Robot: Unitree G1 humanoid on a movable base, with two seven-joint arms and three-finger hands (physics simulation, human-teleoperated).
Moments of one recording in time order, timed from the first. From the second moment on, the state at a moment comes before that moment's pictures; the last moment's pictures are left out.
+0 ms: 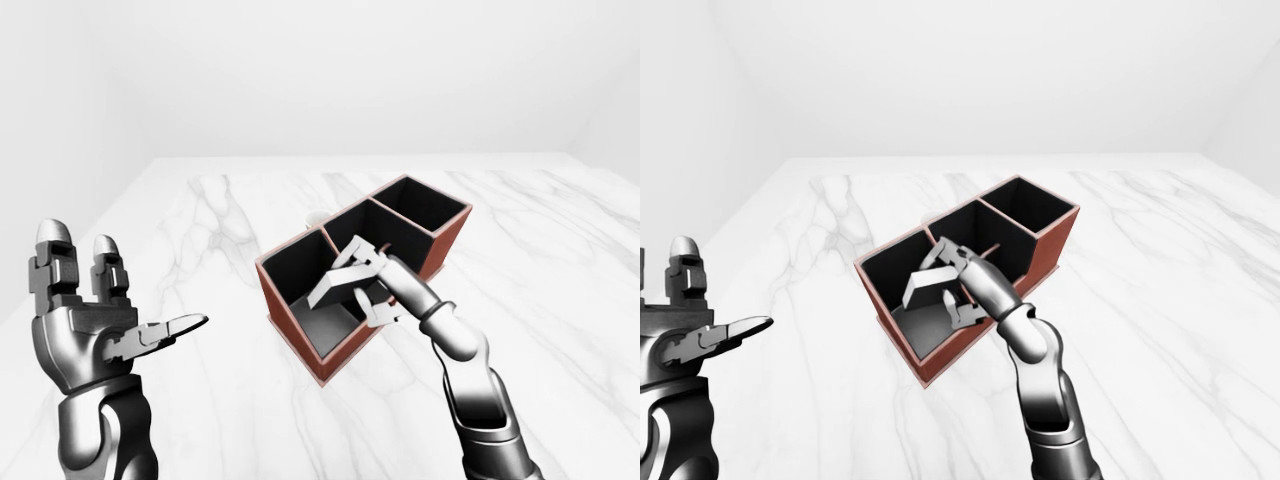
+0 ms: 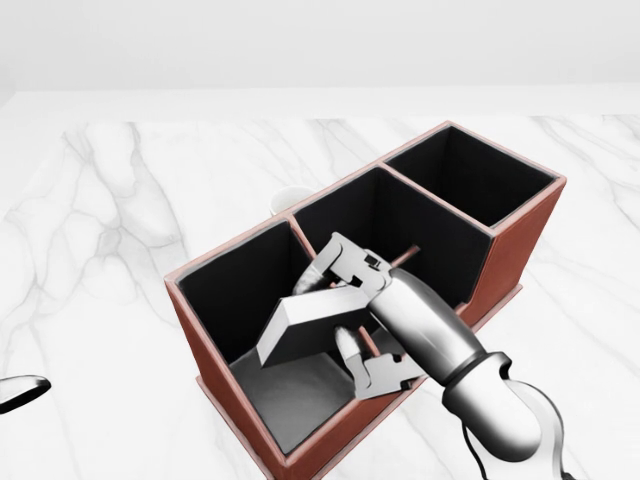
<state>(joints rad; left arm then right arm) 0.14 0.02 0.42 -0.63 -0.39 0.09 0.00 -0.13 -0.07 0.09 -0.34 -0.50 0.09 0.55</state>
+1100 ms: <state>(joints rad) 0.14 0.02 0.42 -0.63 -0.40 0.09 0.00 -0.12 -0.01 0.16 -0.21 -0.77 0.09 0.44</state>
